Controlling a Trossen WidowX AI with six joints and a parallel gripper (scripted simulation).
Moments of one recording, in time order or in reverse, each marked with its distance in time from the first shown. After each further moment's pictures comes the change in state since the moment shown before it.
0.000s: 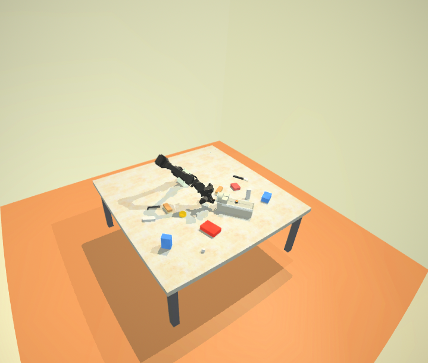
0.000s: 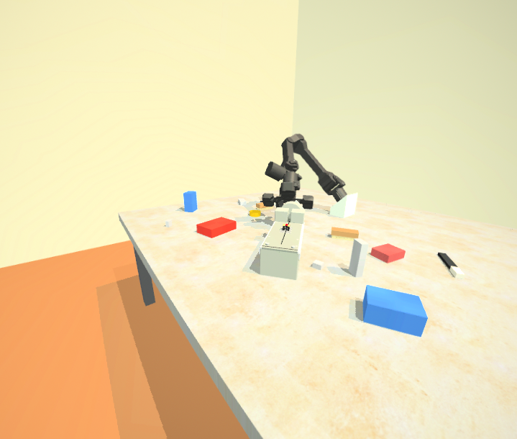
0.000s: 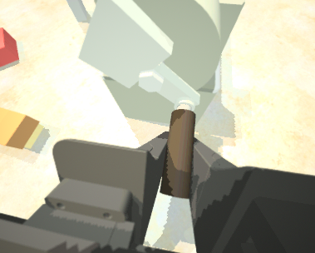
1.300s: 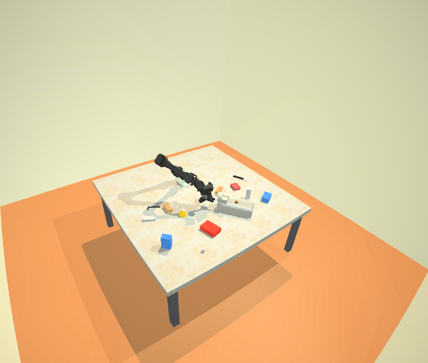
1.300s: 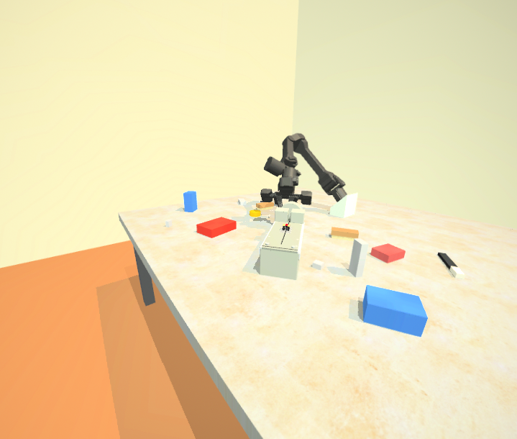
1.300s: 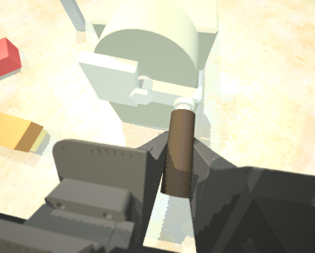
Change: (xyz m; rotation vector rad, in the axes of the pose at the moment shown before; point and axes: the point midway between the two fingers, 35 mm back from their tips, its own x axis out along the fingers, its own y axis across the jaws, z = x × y) arm -0.012 -0.007 0.011 0.005 0.000 -0.010
